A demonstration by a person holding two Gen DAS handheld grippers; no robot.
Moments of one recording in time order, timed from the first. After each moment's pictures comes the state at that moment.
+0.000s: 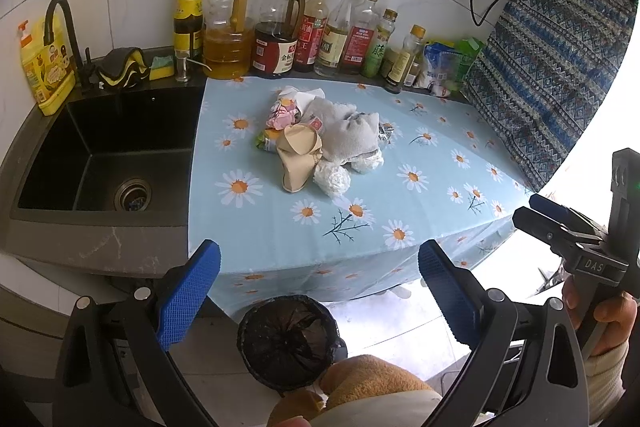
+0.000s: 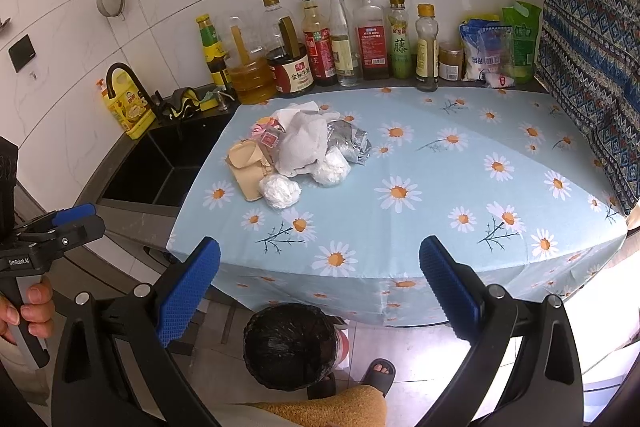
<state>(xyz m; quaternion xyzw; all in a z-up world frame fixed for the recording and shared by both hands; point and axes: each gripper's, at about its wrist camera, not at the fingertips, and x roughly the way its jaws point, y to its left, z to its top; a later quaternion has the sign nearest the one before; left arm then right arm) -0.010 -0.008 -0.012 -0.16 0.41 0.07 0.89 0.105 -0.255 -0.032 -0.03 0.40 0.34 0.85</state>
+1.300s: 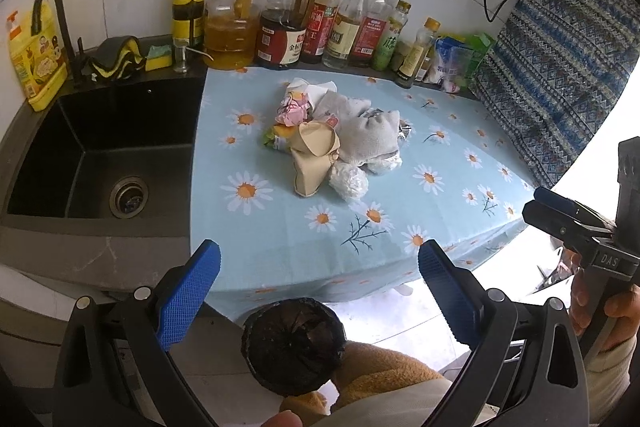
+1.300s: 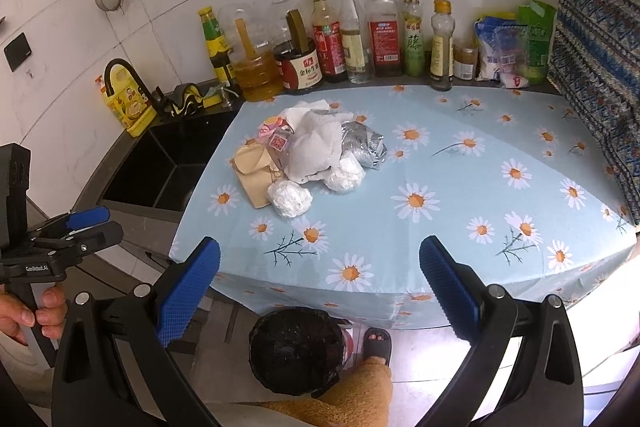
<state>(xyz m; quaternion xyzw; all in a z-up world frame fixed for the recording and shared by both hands) 0.024 0.026 -0.035 -0.18 0.43 0.06 0.88 0.130 -0.222 -0.040 -0.04 0.41 0.35 0.84</state>
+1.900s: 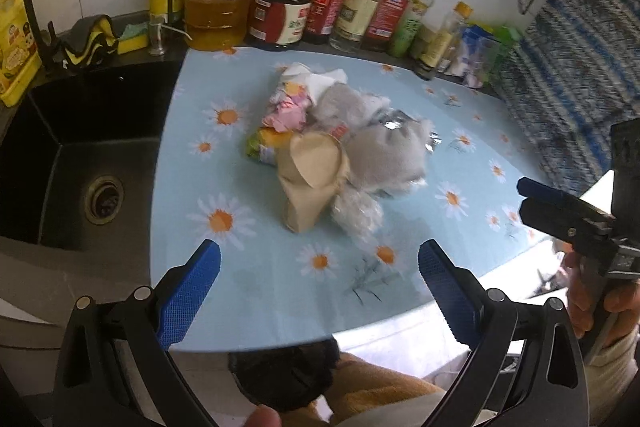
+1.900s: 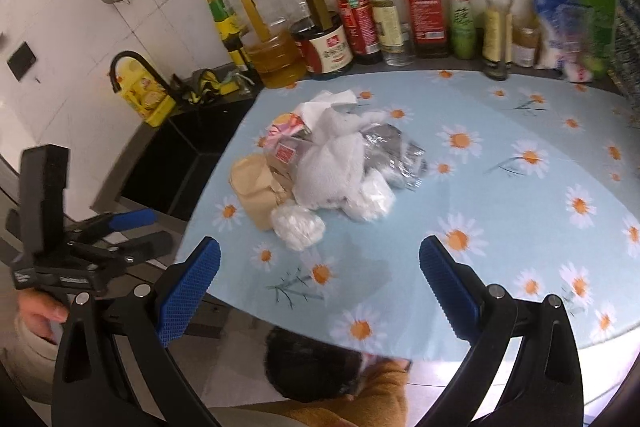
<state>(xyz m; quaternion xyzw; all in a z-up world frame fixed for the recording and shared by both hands) 0.117 0.040 -0.078 -0.19 0.46 0.08 0.86 0.226 -0.174 -0.073 -0.03 0.46 0.43 0.78</state>
